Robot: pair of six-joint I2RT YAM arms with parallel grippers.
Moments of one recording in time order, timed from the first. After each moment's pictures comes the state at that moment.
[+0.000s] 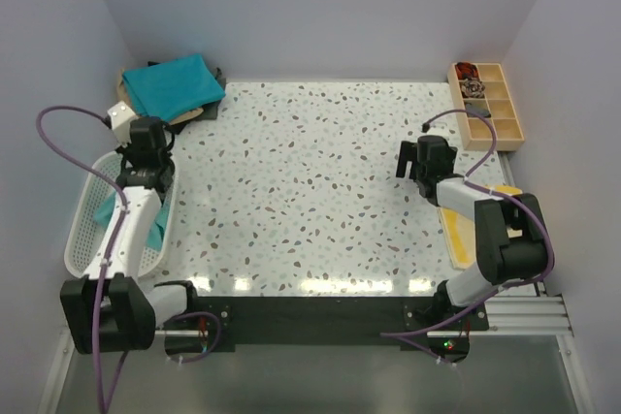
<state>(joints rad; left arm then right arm) 0.08 1.18 0.84 -0.27 -0.61 -0.45 0.15 1.56 0.72 0.16 0.33 0.18</state>
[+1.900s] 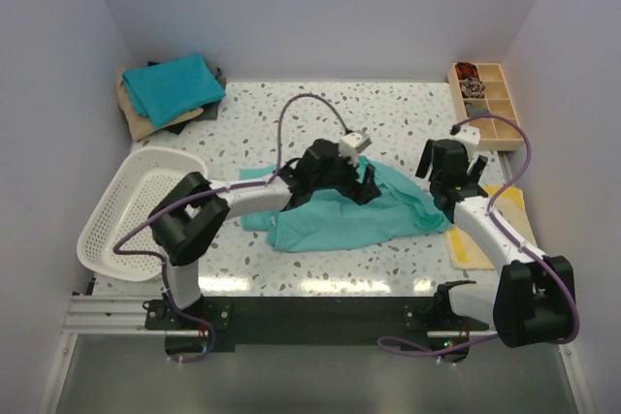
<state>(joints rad) -0.89 1.93 1.28 0.31 0.33 -0.30 0.15 1.21 0.69 -0.12 0.56 0.30</state>
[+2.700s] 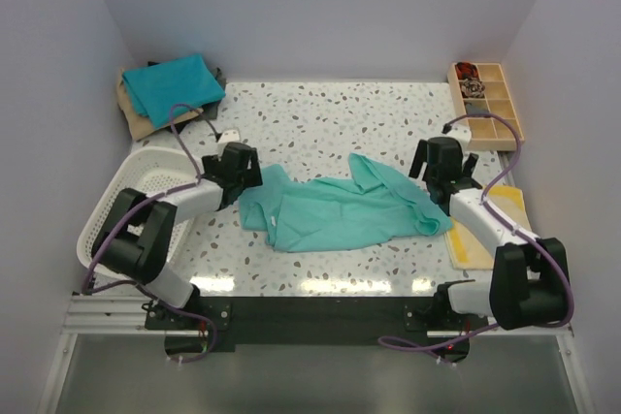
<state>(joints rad) -0.43 1.61 0.78 0.05 -0.47 -0.42 0.15 1.30 0.72 -0.11 0.49 0.30</state>
